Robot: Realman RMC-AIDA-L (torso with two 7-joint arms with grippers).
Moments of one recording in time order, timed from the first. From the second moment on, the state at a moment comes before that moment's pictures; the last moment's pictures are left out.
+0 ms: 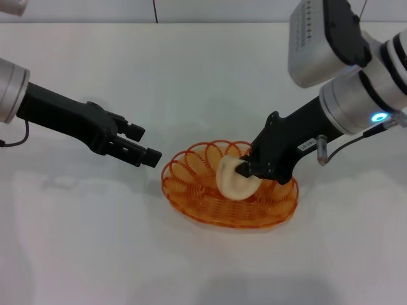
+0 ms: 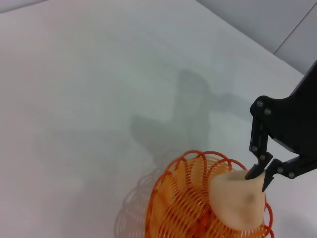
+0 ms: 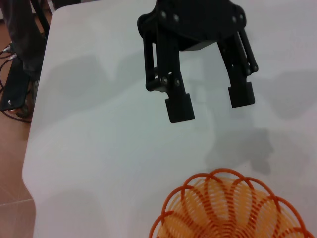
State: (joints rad) left arm -0.70 -1.96 0.89 0.91 2.23 1.80 -2.02; right arm 0.71 2.03 -1.54 -1.29 -2.14 -1.49 2.14
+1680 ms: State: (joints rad) left arm -0.69 -1.96 0.89 0.91 2.23 1.79 -2.02; right arm 0.65 2.01 -1.43 -1.32 -2.12 -1.43 2.10
